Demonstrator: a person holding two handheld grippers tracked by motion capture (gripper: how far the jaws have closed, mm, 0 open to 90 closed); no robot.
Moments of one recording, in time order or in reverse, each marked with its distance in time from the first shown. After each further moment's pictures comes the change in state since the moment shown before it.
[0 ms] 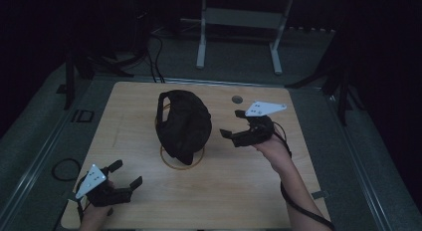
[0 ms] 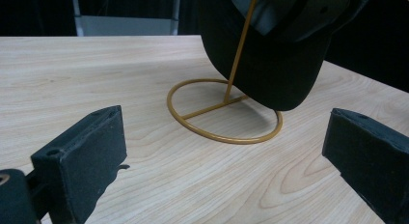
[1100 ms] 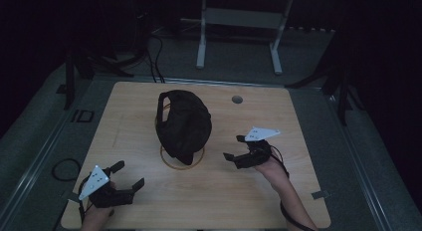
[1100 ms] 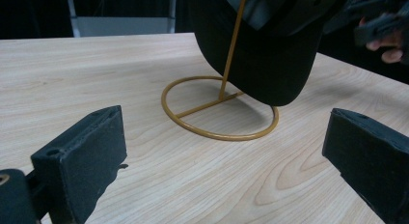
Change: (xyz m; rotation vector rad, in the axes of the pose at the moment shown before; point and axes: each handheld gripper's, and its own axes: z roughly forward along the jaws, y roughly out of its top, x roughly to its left) left arm -0.005 -0.001 0.002 0.010 -0.011 0.027; right arm -0.001 -0.093 0.026 0.091 0.033 0.056
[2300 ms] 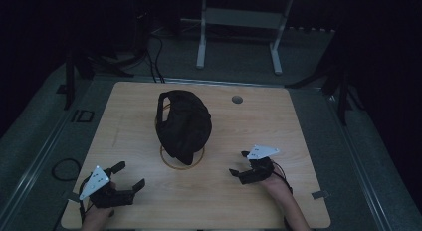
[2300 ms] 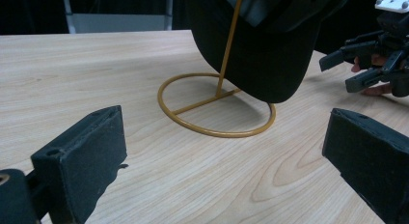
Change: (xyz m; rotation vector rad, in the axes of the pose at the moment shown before) left arm 0.000 -0.002 0.001 0.012 -0.014 -0.002; right arm 0.000 -0.065 0.011 0.073 -0.032 -0.033
